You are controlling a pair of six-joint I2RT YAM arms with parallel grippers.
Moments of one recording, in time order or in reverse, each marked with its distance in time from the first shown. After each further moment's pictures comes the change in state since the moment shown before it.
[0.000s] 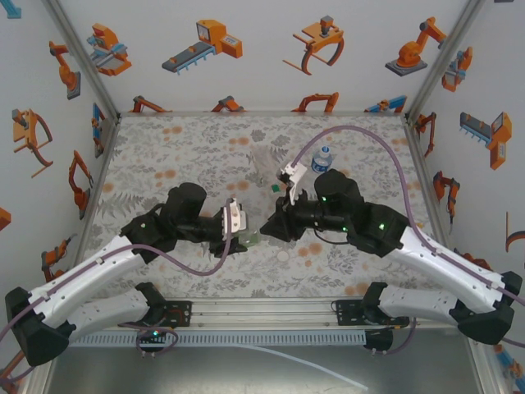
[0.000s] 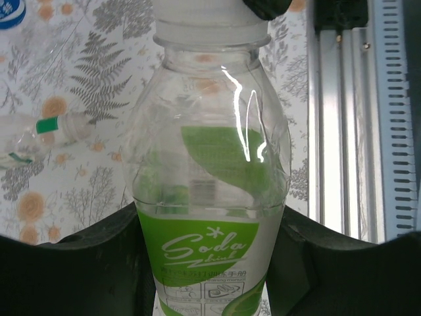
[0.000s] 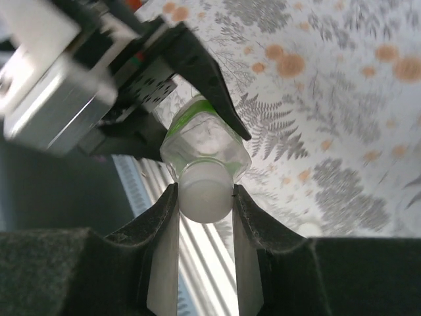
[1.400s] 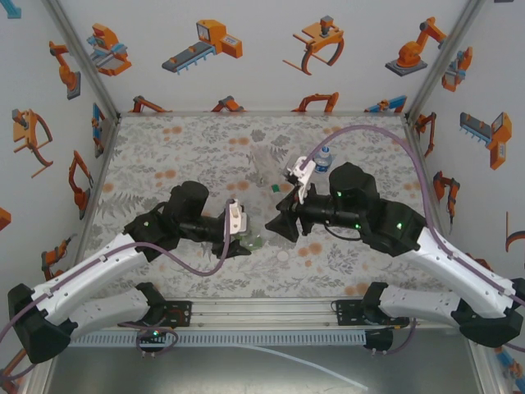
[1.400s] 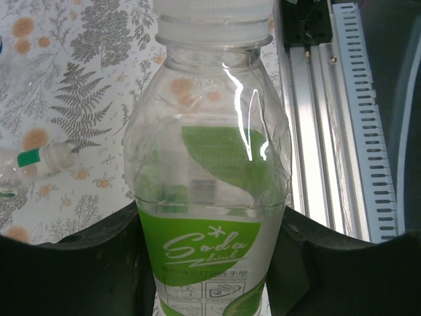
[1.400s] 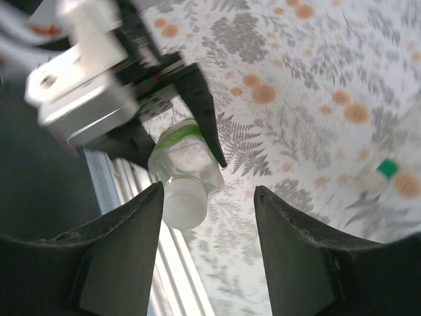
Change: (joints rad) left arm -0.001 0.024 0.011 0.021 0.124 0.022; right arm -0.009 -0.040 0.099 -0.067 -0.073 -0.359
